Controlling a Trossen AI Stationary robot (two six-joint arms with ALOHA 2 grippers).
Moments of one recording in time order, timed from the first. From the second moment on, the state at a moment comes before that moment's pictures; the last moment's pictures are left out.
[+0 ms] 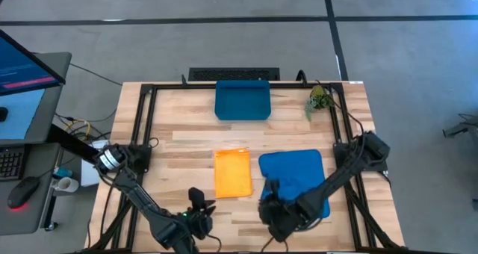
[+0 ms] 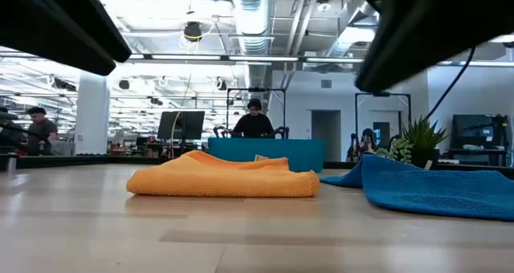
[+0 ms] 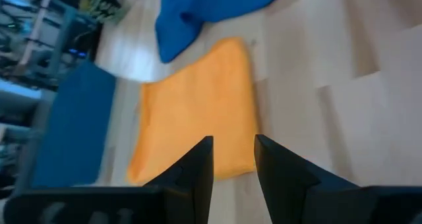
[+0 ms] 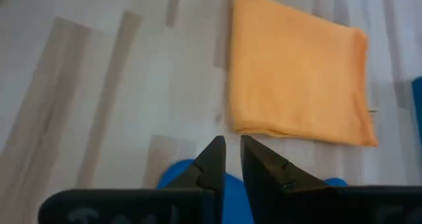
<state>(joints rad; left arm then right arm) -0.86 1.98 1.37 -0.82 -0.95 -0.56 0.70 1.93 1.33 -0.61 0.60 0.28</state>
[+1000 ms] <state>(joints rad) -0.68 2.04 1.19 -0.52 -0.75 -0.49 0.58 1.99 1.23 -0.32 0.54 0.10</state>
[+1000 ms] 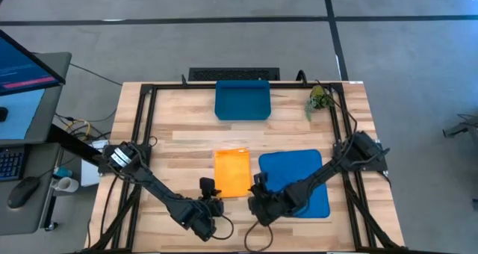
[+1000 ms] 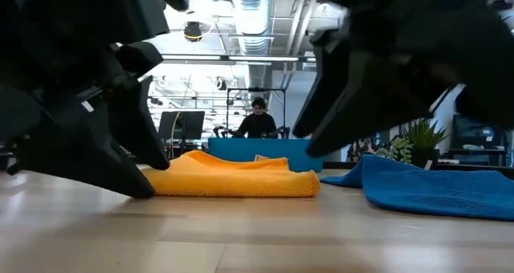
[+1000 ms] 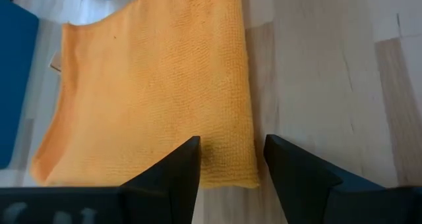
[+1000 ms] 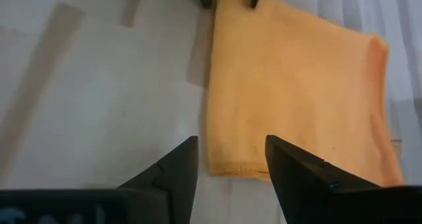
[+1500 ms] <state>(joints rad) -0.67 2.07 1.19 -0.57 -0.76 -0.54 0.52 1.99 1.12 -0.14 0.44 0.10</state>
